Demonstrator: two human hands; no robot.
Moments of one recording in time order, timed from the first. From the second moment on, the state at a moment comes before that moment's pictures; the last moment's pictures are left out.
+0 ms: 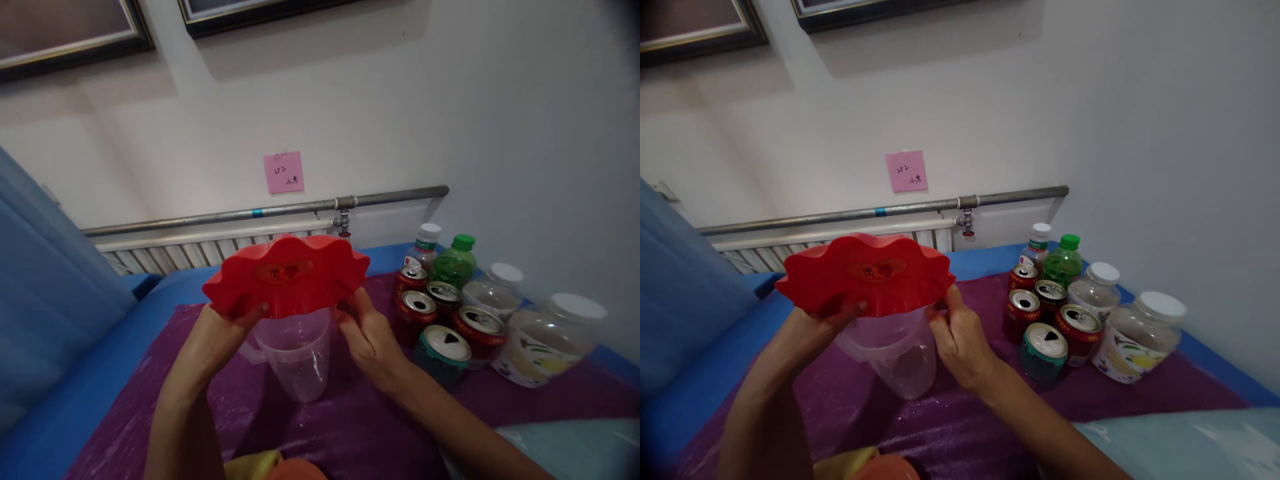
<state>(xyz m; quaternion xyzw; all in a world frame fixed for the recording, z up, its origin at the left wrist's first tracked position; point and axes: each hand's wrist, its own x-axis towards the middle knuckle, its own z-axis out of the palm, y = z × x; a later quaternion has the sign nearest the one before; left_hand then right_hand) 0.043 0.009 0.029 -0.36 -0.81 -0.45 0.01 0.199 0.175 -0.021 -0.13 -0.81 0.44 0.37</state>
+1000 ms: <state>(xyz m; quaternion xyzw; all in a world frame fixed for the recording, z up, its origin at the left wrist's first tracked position) 0.040 0.009 0.027 -0.37 -0.82 -0.44 0.02 0.198 0.176 -0.024 -0.12 -0.81 0.43 0.38</state>
